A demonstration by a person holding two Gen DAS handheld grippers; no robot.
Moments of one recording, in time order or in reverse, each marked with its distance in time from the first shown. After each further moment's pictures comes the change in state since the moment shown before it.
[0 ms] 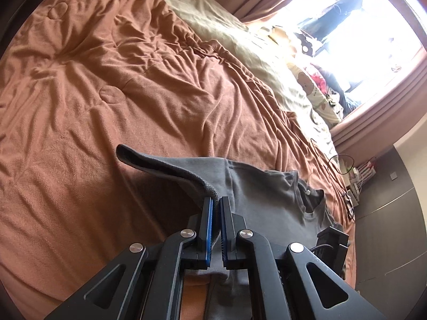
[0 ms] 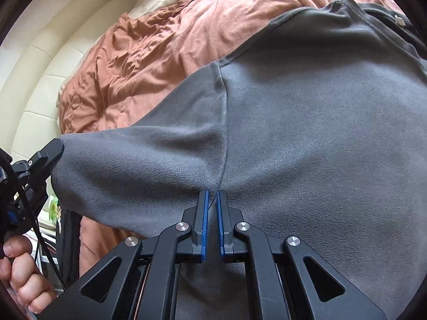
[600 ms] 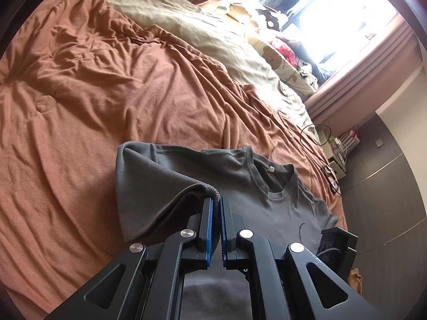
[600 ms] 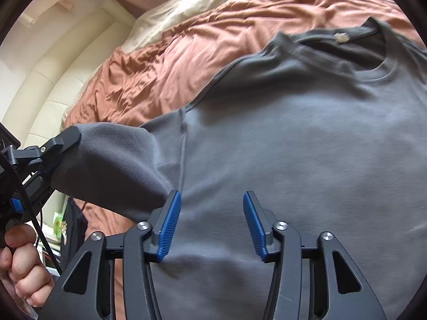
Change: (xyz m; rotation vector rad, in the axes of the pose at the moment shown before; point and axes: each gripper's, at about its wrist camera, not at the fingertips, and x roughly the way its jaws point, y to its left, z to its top) left arm 0.044 -0.102 -0.021 0.140 0.085 -0.088; right arm -0.091 -0.048 -0.019 0.058 -0.141 -0.028
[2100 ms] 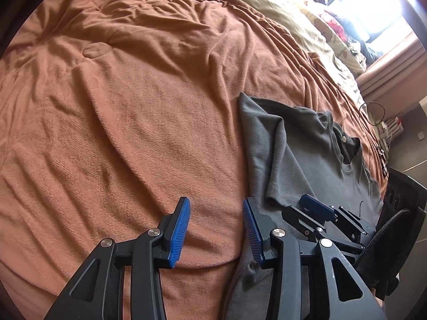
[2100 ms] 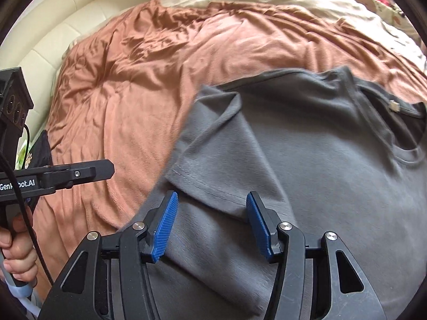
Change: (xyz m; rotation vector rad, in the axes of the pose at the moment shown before) left arm 0.021 0.094 -0.027 -0.071 0.165 0.236; right arm 0.064 0.062 0.008 -0.403 0.158 -0.100
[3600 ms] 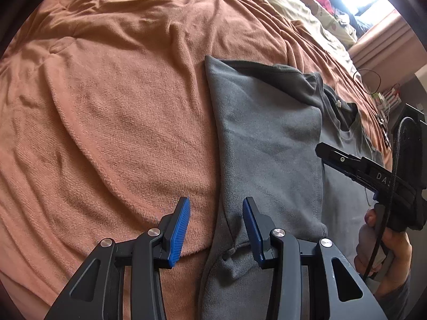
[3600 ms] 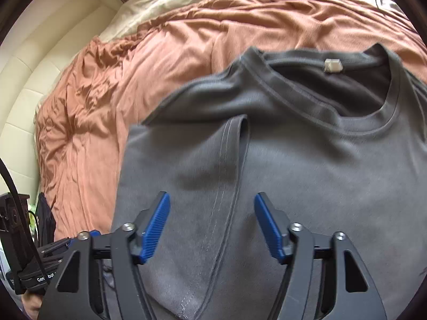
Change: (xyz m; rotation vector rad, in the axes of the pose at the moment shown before) left arm 0.035 -0.041 -0.022 0.115 0.089 -0.001; right arm -0.023 -0.088 -0.001 0.323 -0.021 0.014
